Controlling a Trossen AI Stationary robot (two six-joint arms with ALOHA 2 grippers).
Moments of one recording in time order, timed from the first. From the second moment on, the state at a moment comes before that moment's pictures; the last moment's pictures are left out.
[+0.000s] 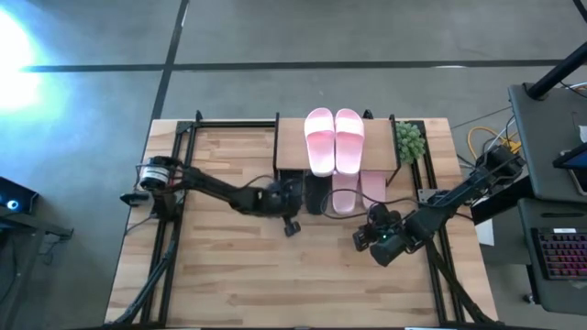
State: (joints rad) left arm -0.08 1.84 1.01 -0.01 -0.27 -0.32; right arm 0.61 1.36 0.77 -0.67 0.55 1.67
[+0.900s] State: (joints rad) left arm -0.49 1.67 0.97 -0.38 -0.75 -0.78; right arm 0.42 1.69 0.75 0.13 0.55 1.34
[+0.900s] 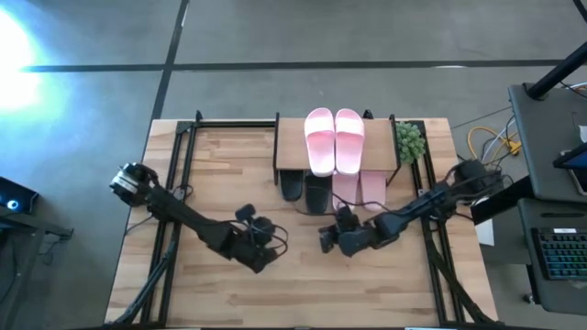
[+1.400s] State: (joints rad) left arm -0.51 1.55 0.87 -0.38 -0.76 -0.83; right arm 0.29 1.83 0.83 0.12 0.65 1.20
